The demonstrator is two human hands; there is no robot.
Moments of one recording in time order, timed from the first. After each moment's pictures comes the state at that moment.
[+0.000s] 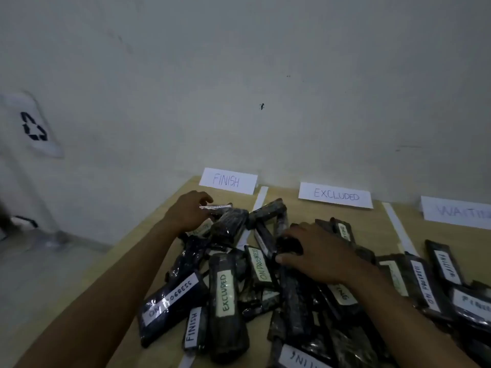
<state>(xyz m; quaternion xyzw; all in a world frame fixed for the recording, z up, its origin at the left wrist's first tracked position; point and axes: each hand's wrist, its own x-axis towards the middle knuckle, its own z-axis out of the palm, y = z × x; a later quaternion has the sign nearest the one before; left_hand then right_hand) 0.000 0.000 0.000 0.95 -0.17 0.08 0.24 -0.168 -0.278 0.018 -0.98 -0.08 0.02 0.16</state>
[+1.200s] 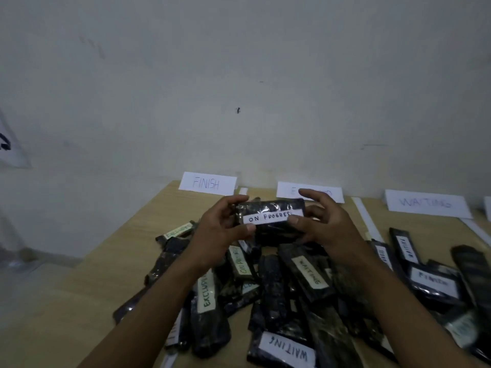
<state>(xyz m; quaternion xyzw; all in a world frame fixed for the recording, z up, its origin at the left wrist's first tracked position) -0.144 -0.085 0.031 0.66 -0.24 -0.06 0.71 -0.209 -0.299 0.043 -0.72 0.00 -0.14 0.68</state>
